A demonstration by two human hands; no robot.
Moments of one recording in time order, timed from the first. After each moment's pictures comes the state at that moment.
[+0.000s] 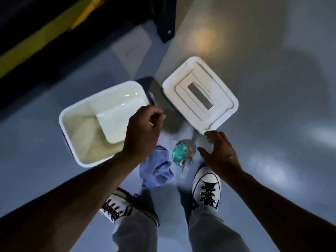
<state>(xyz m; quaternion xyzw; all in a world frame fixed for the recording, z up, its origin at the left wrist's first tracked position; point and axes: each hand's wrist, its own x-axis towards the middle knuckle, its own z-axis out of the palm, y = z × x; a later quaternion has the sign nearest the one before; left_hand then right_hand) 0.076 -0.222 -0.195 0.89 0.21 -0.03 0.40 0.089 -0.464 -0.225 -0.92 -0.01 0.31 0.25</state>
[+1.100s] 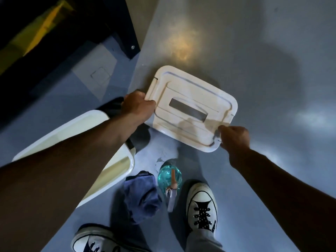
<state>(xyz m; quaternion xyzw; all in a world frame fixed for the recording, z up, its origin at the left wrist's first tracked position) 0.243 -0.238 -0.283 0.84 0.33 -0.25 0.35 0.198 -0.502 -0.265 -0.76 0.46 0.22 0.40</state>
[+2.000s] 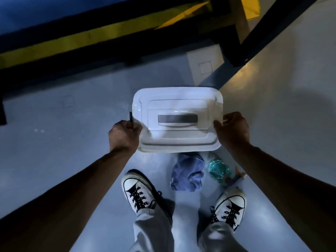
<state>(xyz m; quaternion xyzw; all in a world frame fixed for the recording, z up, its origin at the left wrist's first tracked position) -0.039 -0.053 -0.178 0.72 0.61 -0.07 0.32 0.145 -0.271 -0.196 -0.93 0.03 0.27 0.26</state>
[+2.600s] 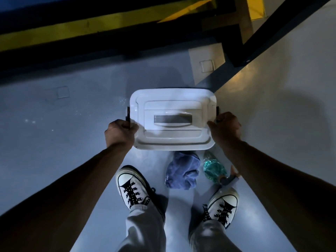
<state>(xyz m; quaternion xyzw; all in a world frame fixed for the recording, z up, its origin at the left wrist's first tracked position) -0.050 -0.051 -0.195 0.65 0.66 -0.07 0.36 0.143 -0.256 -0.205 -0.93 0.02 0.29 0.21</state>
